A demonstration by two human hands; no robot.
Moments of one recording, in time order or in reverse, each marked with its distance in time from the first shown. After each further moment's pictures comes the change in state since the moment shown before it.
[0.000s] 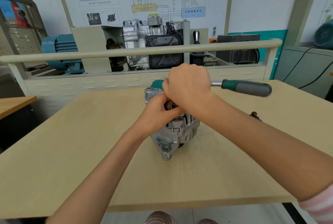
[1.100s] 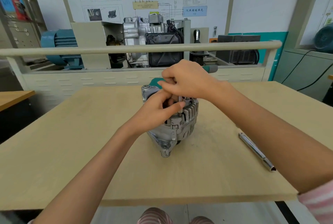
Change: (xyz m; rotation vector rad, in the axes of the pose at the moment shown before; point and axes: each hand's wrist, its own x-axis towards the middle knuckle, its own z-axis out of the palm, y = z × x) left_hand -0.006 0.011 -0.003 0.082 -0.067 0.065; right_hand 0.009 0.031 -0.002 0.355 -0.142 -0.404
